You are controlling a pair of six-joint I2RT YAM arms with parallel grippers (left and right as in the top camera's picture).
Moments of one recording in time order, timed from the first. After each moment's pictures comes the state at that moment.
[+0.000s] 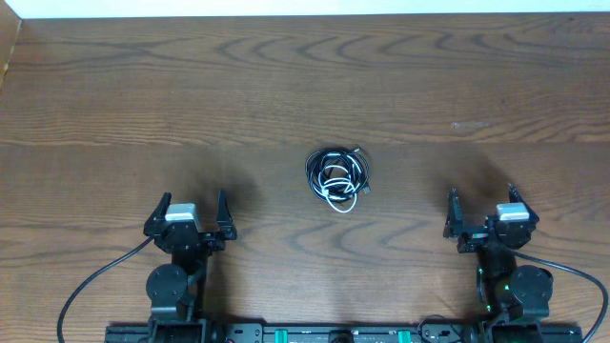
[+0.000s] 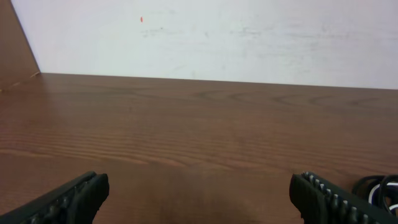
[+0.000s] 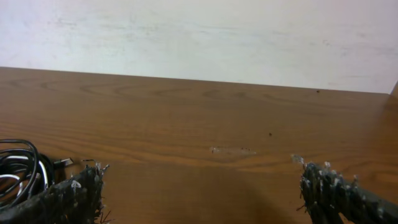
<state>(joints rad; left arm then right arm) -0.01 0.01 0.02 -0.11 -0.03 -0.04 0.04 0.01 0.01 -0.07 -0.02 -0.03</state>
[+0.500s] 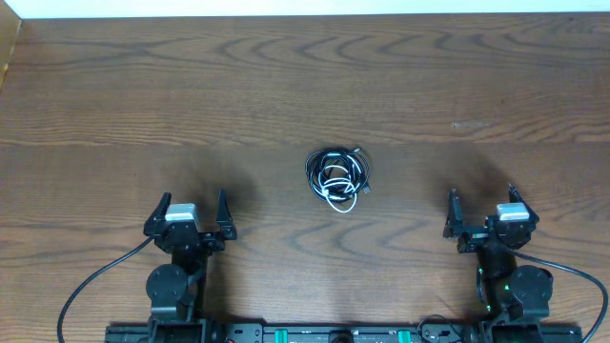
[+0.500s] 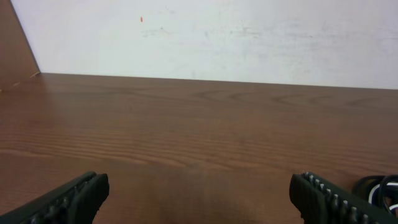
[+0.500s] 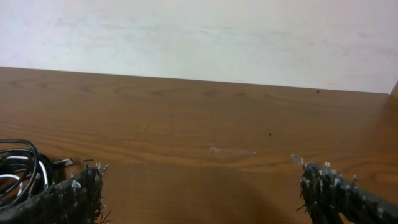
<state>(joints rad) -0.01 0.01 0.02 -0.11 -0.03 -0.04 0.04 0.01 0.01 -0.07 -0.02 -0.03</state>
